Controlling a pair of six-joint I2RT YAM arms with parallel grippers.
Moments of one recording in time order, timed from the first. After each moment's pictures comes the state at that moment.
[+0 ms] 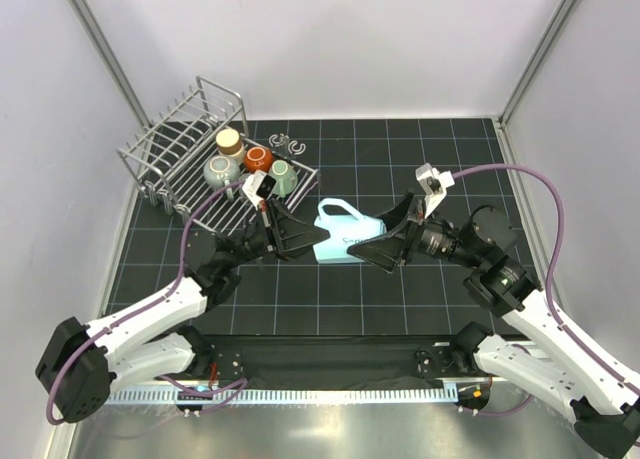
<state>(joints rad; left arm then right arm) -0.75 1.01 0.55 0.99 0.54 -1.67 0.68 0.73 0.81 0.08 -0.58 0.66</state>
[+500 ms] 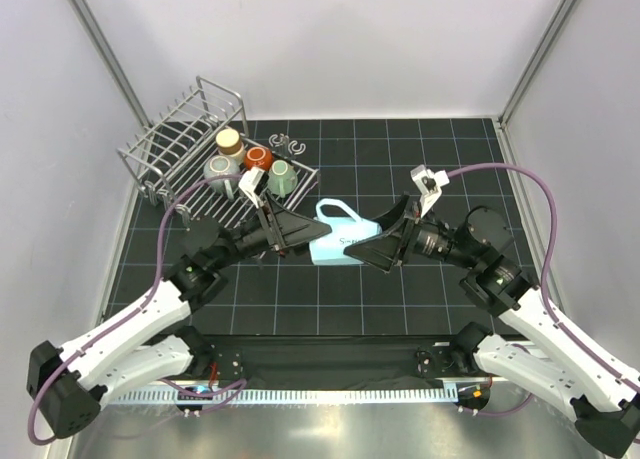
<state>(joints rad) -0.75 0.90 0.68 0.48 0.48 -1.39 0.69 0.74 0.79 0.11 -0.57 0.73</state>
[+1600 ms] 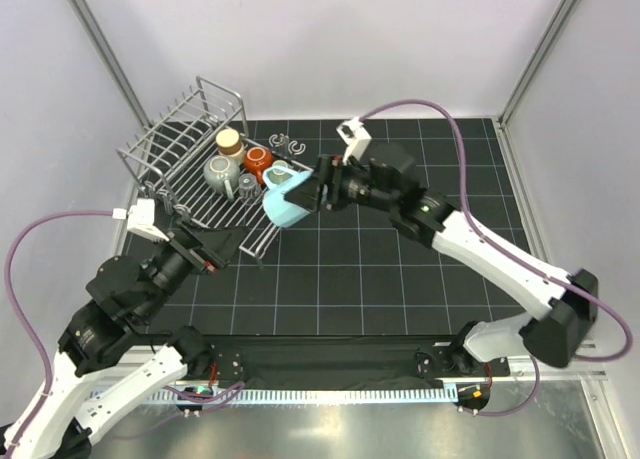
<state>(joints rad) -0.75 0.43 0.95 -0.56 -0.21 -0.83 0.77 1.30 1.22 -0.10 -0.31 0.67</state>
